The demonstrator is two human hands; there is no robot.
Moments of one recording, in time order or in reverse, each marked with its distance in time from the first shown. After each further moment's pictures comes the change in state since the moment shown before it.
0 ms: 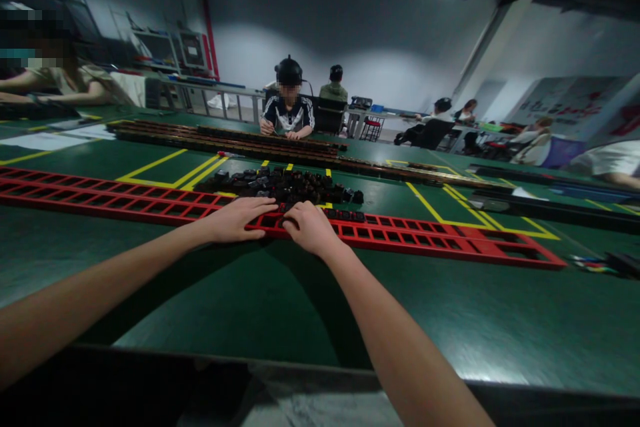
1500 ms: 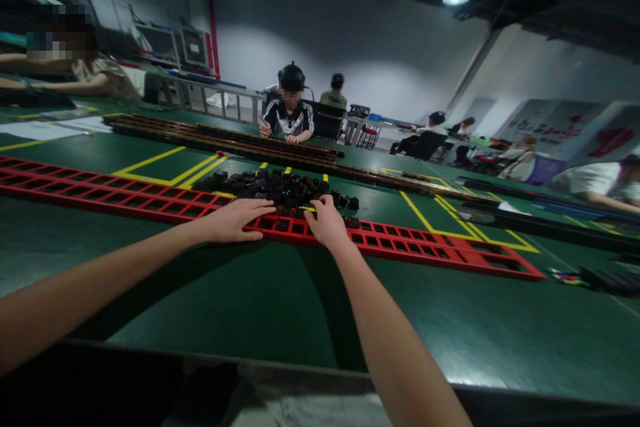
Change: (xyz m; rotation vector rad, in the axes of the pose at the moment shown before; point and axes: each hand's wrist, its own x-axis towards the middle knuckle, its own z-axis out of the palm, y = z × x) left_hand 0.001 0.004 -0.003 0.000 -0.023 -0.023; right_hand -0.004 0.049 0.001 -0.066 0.109 0.376
